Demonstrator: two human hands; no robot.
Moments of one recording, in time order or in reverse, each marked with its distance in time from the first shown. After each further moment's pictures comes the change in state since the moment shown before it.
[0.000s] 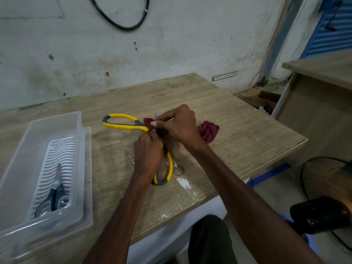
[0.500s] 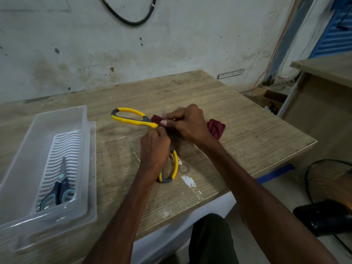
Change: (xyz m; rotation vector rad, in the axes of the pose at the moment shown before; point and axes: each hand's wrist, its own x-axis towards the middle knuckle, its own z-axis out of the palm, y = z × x) left_hand -0.004 0.000 -0.002 0.266 0.011 0.216; right_hand 0.009 0.024 0.000 -0.008 -0.107 -0.087
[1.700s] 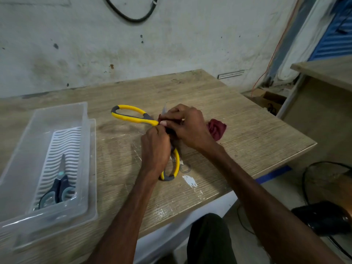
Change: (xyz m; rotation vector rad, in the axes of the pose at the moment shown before) left_hand -0.002 0.002 -0.001 -0.002 0.116 0.114; right_hand -0.013 -0.009 -0.002 -0.158 -0.055 -0.213
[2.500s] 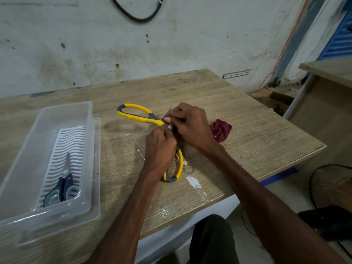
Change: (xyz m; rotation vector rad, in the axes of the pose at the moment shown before) left_hand 0.002 -0.002 0.003 -0.315 -0.077 -0.298; right_hand 0.005 0.003 0.008 0.017 0.102 -0.027
